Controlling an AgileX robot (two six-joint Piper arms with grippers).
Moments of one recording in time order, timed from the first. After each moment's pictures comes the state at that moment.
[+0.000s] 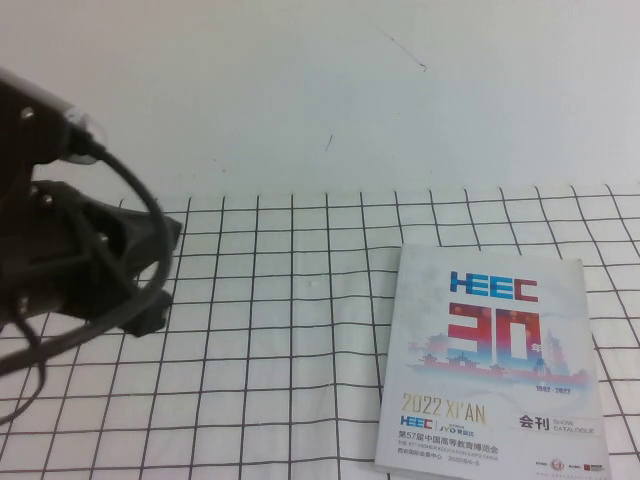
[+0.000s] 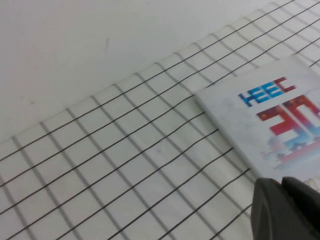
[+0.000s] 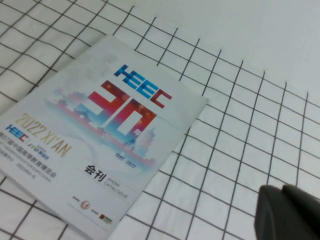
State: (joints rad) right arm 0.38 0.61 -0.83 -0.18 0.95 -0.13; left arm -0.31 0.99 -0.92 -0.53 0.56 0.56
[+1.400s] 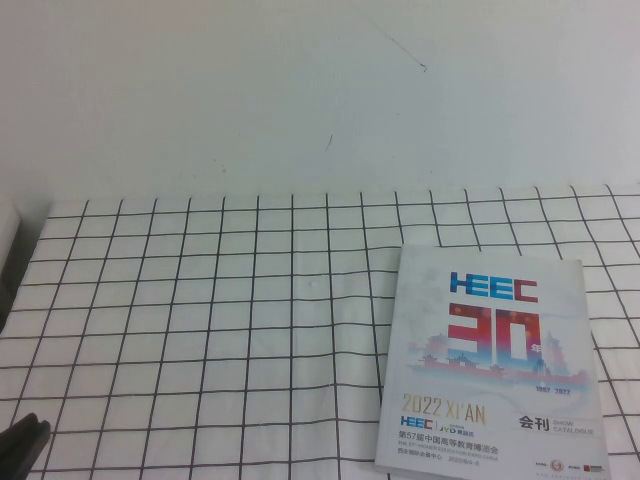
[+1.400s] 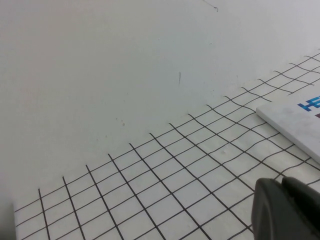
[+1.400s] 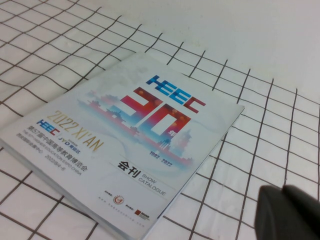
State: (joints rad) right arm 0.38 0.12 -0.33 -0.10 0.71 -0.15; left arm -0.31 0.15 -0.24 -0.37 0.30 0.54
